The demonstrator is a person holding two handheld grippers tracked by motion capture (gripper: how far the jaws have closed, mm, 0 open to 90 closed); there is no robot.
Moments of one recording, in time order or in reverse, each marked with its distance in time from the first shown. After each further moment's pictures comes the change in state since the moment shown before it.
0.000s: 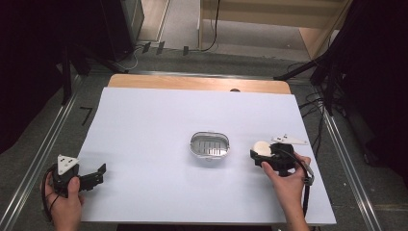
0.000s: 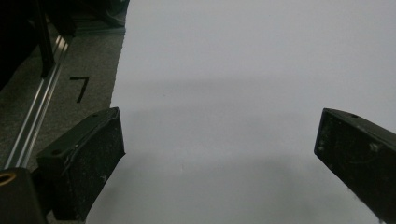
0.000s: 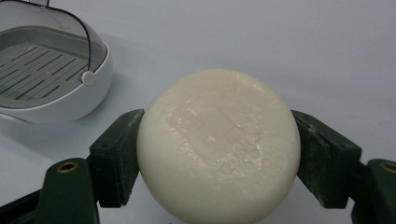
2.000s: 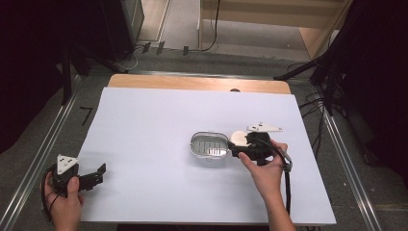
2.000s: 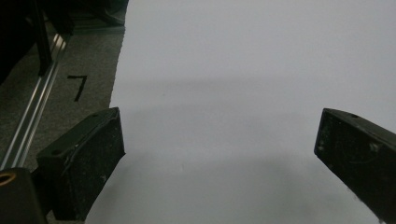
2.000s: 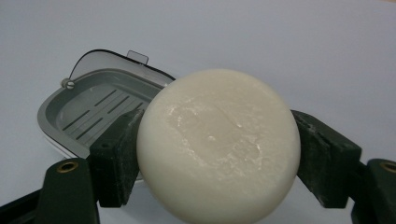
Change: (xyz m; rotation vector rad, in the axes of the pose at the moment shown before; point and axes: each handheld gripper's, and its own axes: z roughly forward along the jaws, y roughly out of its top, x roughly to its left) left arm 0.001 0.000 0.000 0.004 -0.004 -0.005; right arm 0.059 0.040 0.019 -0.021 0.085 -0.079
